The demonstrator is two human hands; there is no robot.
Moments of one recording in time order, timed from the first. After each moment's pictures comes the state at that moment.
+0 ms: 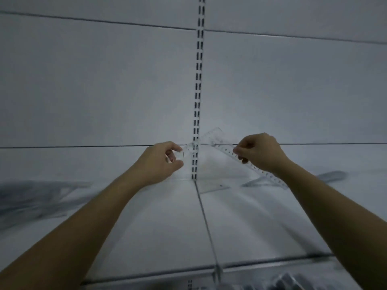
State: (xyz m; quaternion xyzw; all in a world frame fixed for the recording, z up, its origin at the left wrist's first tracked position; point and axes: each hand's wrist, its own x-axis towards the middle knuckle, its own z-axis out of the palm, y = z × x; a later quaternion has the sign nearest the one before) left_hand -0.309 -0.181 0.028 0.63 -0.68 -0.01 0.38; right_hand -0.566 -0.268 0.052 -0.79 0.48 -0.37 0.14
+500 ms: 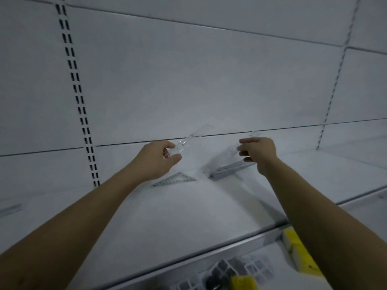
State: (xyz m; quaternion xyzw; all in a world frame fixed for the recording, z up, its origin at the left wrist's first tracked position) left_hand -0.528 -0.290 0.021 0.59 -0.73 -0.04 0.35; right_hand -0.804 -0.353 0.015 -0.49 0.56 -0.57 0.34
